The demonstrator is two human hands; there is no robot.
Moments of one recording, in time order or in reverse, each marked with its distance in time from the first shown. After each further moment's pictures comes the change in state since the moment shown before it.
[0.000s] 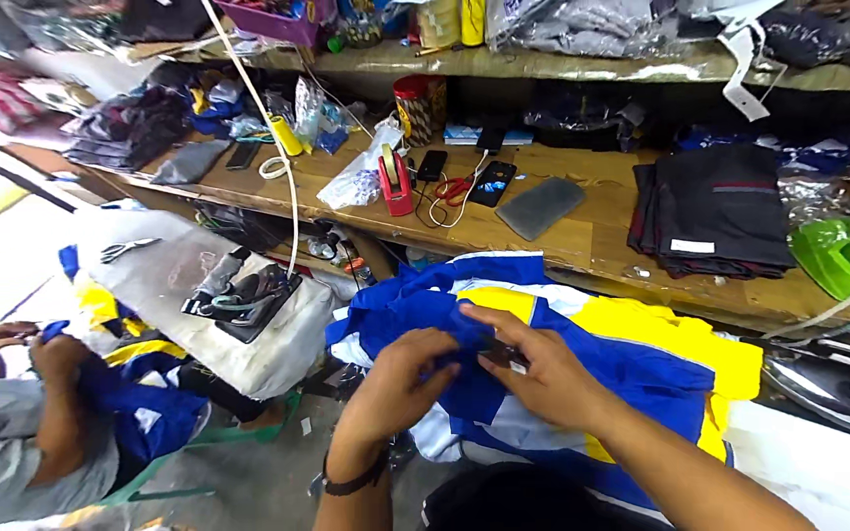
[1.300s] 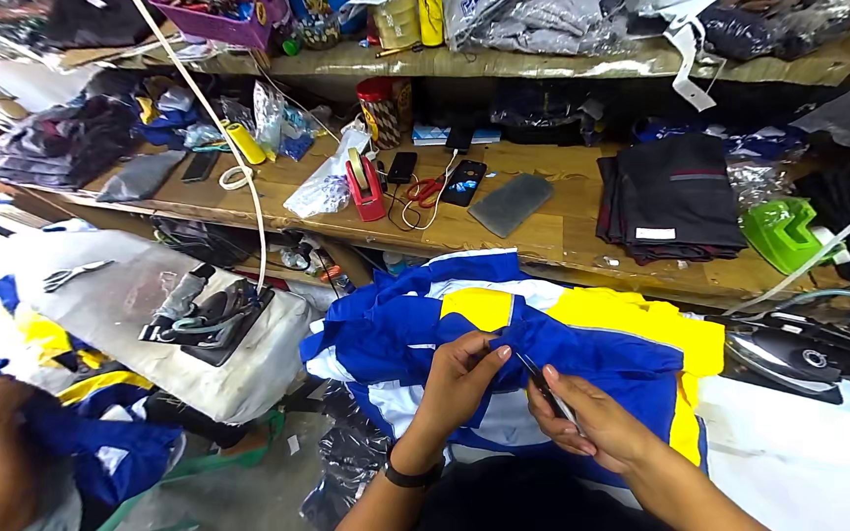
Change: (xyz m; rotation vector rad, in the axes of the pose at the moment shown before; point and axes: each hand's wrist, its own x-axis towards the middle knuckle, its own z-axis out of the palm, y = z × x) left_hand 0.041 0.018 0.093 -0.711 0.149 -0.094; right_hand -0.083 0.017 -0.019 1.109 -0.090 0.564
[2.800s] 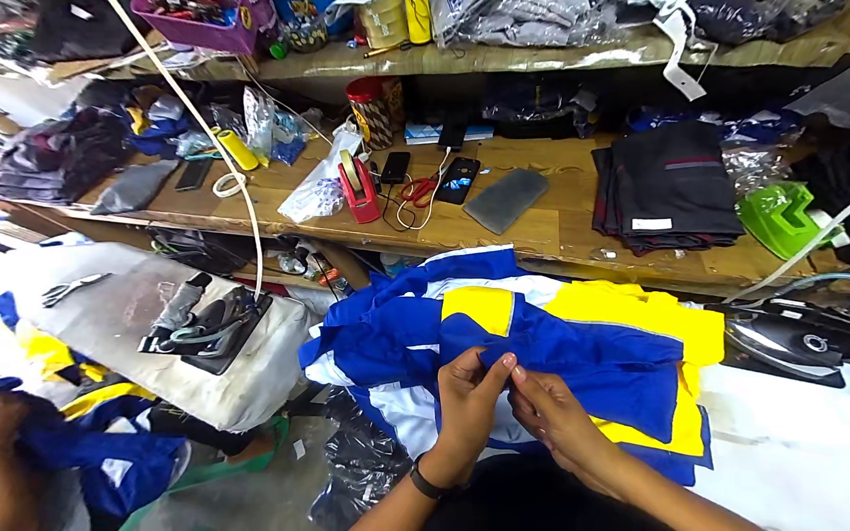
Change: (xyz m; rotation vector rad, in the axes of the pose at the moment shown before) left_hand -0.019 -0.015 0.038 -0.274 0.305 0.004; right_hand 0.024 0.031 0.027 -0.054 0.271 -0.268
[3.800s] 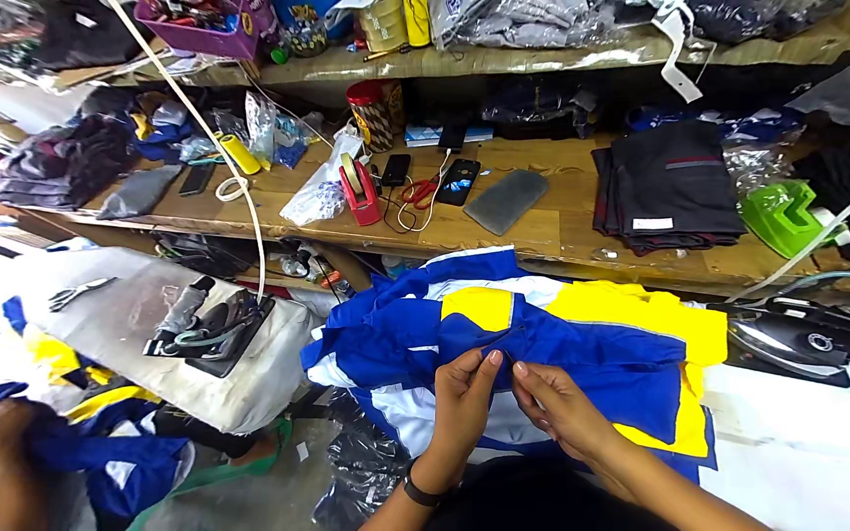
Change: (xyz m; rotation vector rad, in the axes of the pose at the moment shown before) left_hand 0.005 0.004 -0.011 0.167 -0.073 0.055; right_hand 0.006 -0.009 -0.010 -0.085 -0.051 0.023
